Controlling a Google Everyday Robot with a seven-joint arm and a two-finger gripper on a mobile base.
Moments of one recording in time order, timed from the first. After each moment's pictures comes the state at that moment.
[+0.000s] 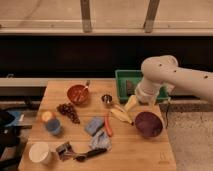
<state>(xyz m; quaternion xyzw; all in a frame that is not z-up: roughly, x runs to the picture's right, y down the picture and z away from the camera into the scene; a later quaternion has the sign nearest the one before) 0.181 0.094 0.700 -0.31 0.17 0.61 0.71</state>
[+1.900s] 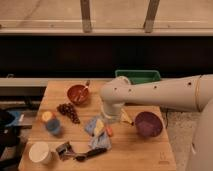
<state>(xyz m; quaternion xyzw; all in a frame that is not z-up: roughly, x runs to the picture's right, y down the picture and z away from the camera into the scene) 0.019 0.199 0.710 -0.38 0.17 0.49 0.77</state>
